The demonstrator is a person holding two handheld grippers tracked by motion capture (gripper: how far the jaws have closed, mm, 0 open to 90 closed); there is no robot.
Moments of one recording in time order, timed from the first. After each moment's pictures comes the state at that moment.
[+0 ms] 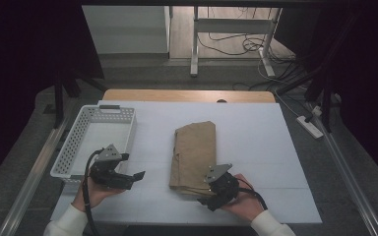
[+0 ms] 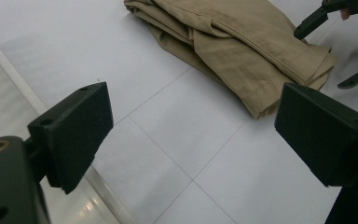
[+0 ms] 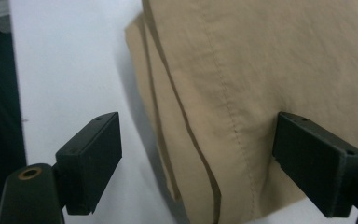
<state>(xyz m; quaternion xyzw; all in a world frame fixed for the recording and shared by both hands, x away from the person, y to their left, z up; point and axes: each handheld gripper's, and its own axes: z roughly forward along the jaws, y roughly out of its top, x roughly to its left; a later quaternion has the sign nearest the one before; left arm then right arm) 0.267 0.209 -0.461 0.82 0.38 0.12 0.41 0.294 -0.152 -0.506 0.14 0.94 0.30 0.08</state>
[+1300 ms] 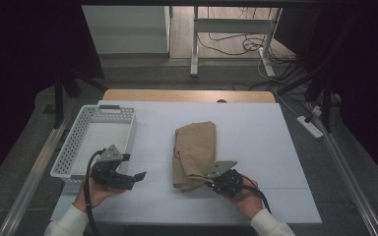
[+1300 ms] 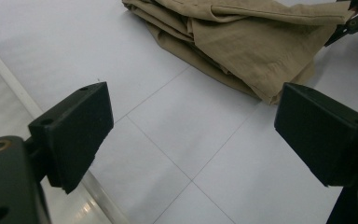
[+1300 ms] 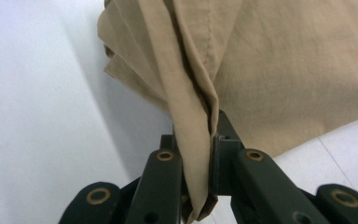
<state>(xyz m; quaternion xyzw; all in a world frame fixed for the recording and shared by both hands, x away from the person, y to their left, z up) 0.268 0.206 -0.463 0.82 0.38 0.12 0.41 0.302 -0.162 -0.498 0.16 0.93 0.31 0.12</state>
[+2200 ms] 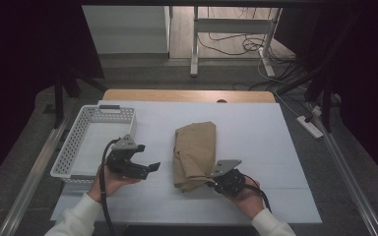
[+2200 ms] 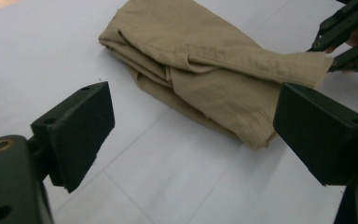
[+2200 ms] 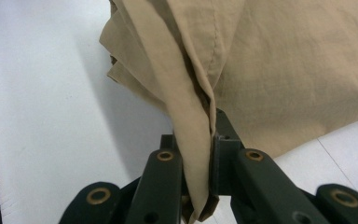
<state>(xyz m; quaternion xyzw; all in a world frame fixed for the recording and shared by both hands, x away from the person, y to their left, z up) 0.299 0.169 -0.444 0.83 0.35 0.11 0.43 0.303 -0.167 -0.497 0.17 0.92 0.33 0.11</state>
